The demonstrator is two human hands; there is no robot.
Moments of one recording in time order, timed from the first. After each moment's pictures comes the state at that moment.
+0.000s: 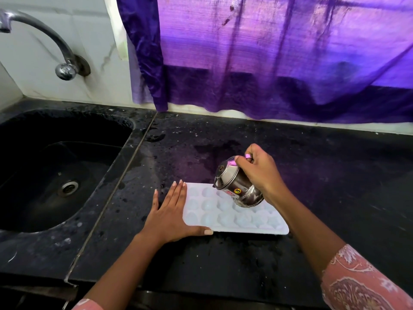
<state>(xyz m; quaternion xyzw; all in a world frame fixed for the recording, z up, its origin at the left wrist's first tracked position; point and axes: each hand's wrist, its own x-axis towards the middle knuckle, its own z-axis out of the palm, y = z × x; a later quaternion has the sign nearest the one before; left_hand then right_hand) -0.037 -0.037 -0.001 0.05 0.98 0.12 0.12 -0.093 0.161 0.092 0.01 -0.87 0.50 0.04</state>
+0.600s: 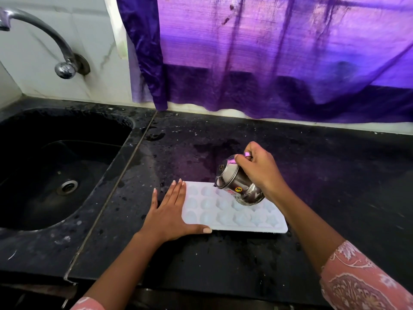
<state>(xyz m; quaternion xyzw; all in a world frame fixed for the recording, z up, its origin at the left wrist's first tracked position) -0.036 -0.037 -0.001 0.05 0.98 0.11 0.13 -0.090 0.161 0.099 0.02 -0.88 0.47 0.04</state>
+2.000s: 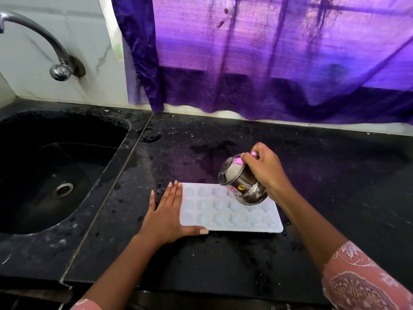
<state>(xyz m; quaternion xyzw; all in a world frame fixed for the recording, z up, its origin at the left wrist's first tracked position) -0.035 -0.036 -0.003 0.06 0.98 0.12 0.11 -0.093 0.178 0.097 -0.02 -0.86 0.51 0.05</state>
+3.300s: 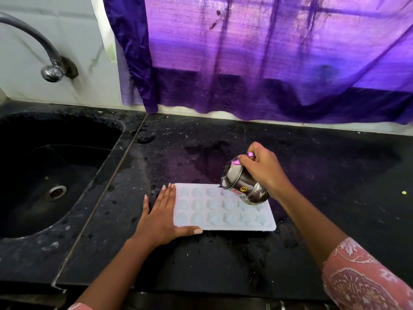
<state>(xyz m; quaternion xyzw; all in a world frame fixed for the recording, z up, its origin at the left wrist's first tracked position) -0.034 -0.037 -0.007 0.05 0.98 0.16 0.12 -0.088 0.189 0.106 0.01 -0.89 0.44 0.05</state>
